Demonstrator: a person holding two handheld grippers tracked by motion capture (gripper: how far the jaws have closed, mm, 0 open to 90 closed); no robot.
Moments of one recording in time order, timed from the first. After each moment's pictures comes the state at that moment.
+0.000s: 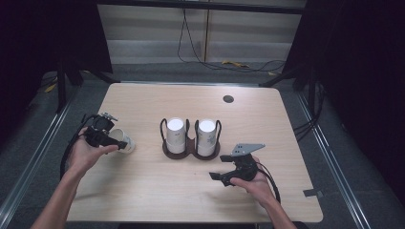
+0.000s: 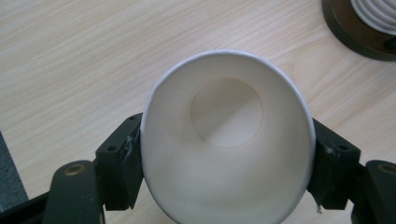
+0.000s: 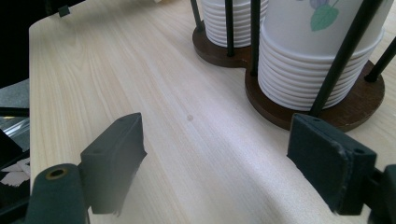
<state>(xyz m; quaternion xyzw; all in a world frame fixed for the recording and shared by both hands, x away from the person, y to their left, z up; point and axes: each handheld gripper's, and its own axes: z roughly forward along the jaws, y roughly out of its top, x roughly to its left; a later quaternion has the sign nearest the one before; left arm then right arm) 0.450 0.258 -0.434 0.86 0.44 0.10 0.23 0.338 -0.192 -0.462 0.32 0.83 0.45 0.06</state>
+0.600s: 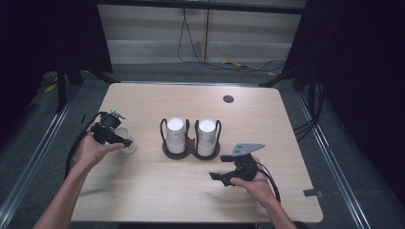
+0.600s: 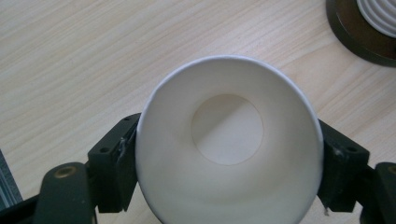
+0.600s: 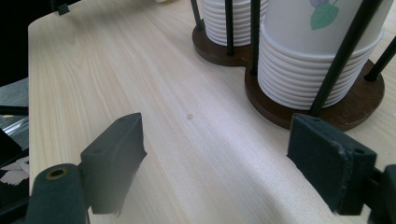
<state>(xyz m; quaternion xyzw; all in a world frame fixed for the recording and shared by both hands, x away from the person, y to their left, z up) 0.460 0.242 -0.436 0.88 0.42 0.11 0.21 0.338 -0.192 -0.462 0.32 0.84 0.45 0.06</state>
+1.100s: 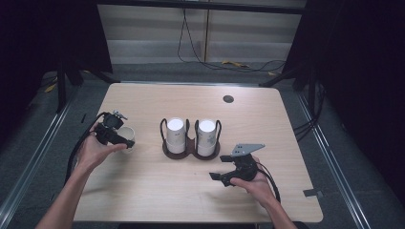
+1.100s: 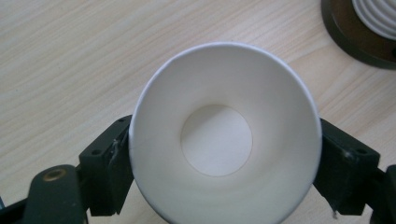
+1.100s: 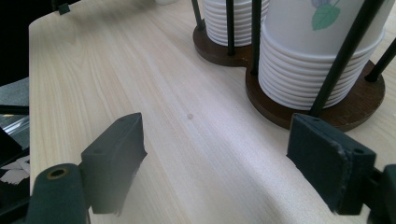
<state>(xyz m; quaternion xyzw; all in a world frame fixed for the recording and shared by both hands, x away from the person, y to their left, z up) 0.461 0.236 -0.441 0.88 0.42 0.11 0.21 0.338 -0.192 -0.462 0.31 0.84 0.45 0.06</state>
